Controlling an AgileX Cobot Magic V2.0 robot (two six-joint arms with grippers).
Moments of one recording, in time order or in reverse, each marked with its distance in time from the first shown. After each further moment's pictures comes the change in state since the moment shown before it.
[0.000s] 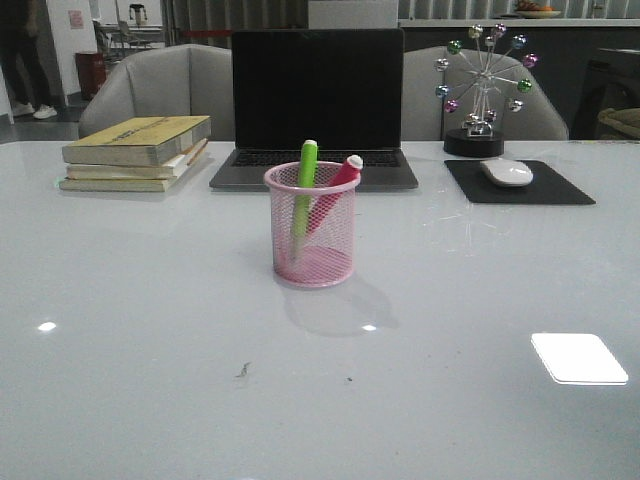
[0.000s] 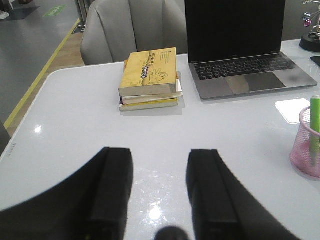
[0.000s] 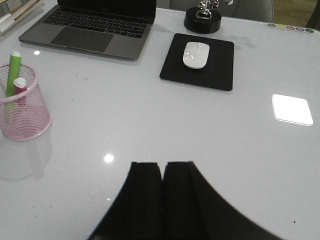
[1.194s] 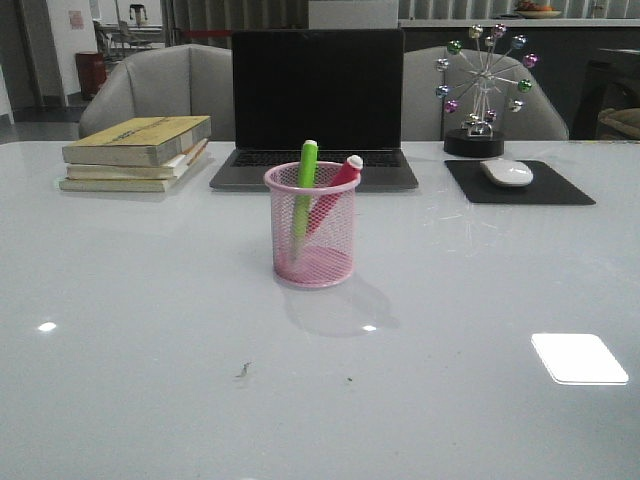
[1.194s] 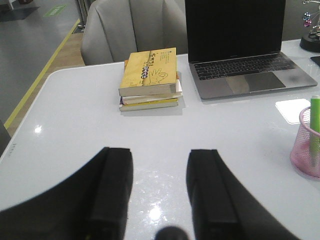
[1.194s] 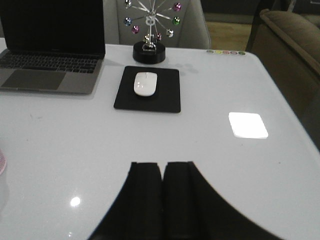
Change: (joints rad) left arm 0.000 0.000 0.000 0.000 0.000 0.000; right arm 0.000 -0.156 0.011 -0.397 -0.031 0.435
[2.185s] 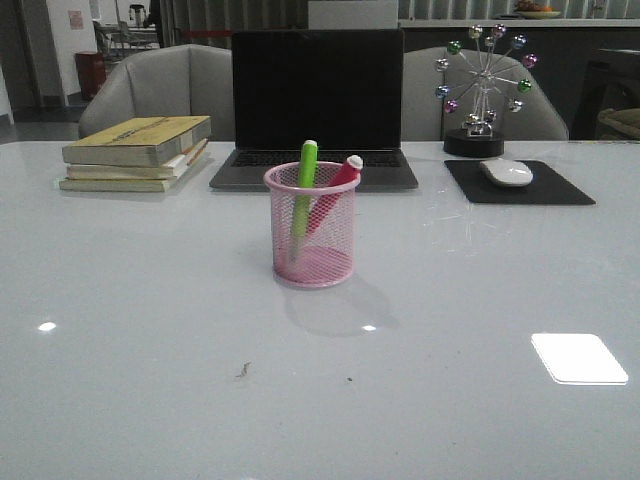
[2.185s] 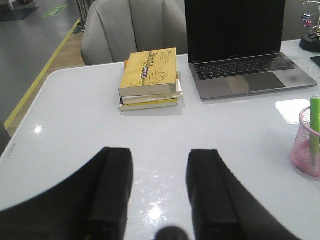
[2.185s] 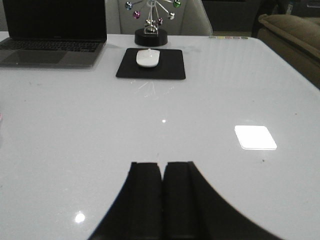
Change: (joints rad) left arm 0.000 0.000 0.000 0.000 0.000 0.000; right arm 0.000 -0.501 0.547 0.032 -0.117 0.009
